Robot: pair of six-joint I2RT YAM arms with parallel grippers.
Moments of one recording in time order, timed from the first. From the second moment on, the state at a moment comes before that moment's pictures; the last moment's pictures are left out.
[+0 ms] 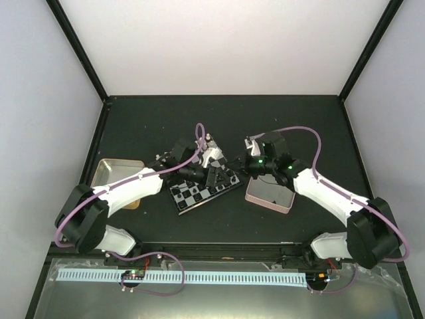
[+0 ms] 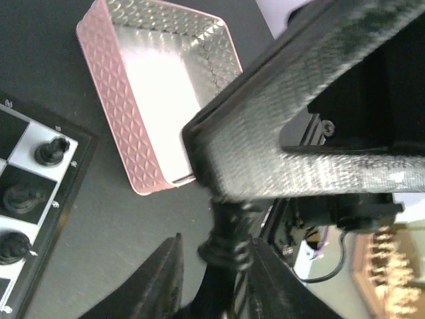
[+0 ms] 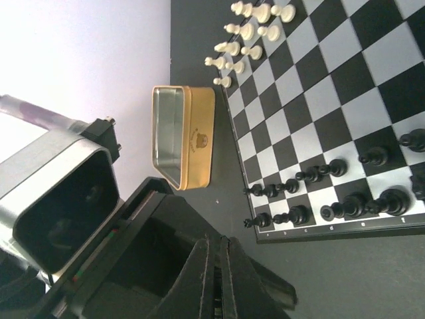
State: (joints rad) left arm -0.66 1.42 0.83 -0.08 0.70 -0.52; right arm 0.56 1.31 0.82 -0.09 -0.62 1.02
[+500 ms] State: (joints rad) left arm -0.66 1.39 0.83 -0.14 0.70 -0.40; right arm 0.57 1.34 0.94 -0.21 -0.68 0.83
